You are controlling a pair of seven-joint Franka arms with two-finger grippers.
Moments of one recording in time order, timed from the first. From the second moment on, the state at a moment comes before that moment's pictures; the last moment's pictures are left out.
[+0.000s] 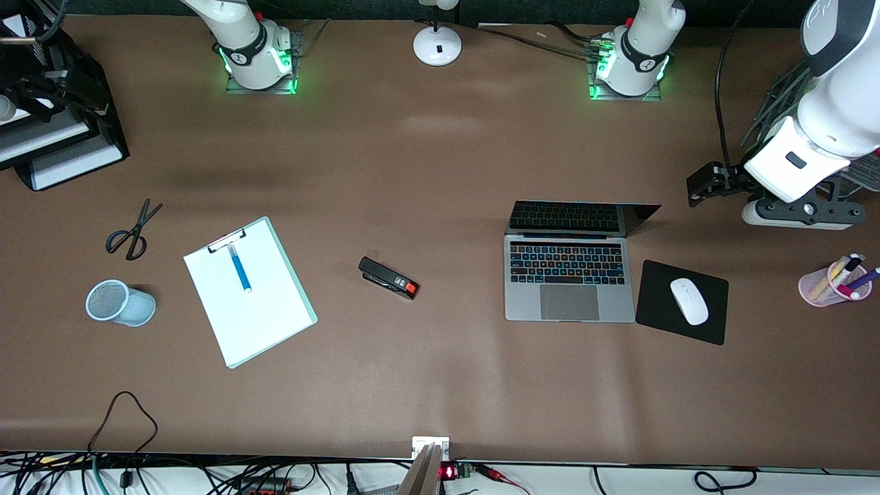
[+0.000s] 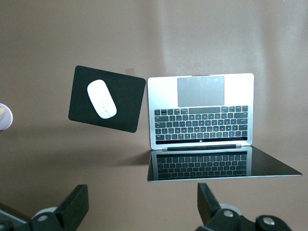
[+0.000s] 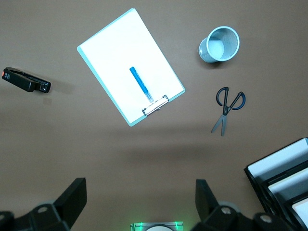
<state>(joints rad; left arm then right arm) 0.02 0.10 -0.16 -1.57 0.02 1.66 -0.10 0.06 -0.15 -0.03 -1.67 -0.02 1.50 0.08</state>
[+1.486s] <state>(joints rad) 0.02 0.14 -0.17 -1.57 -0.07 1.35 -0.09 0.06 0.24 -0.04 -1.70 -0.02 1.80 -0.25</state>
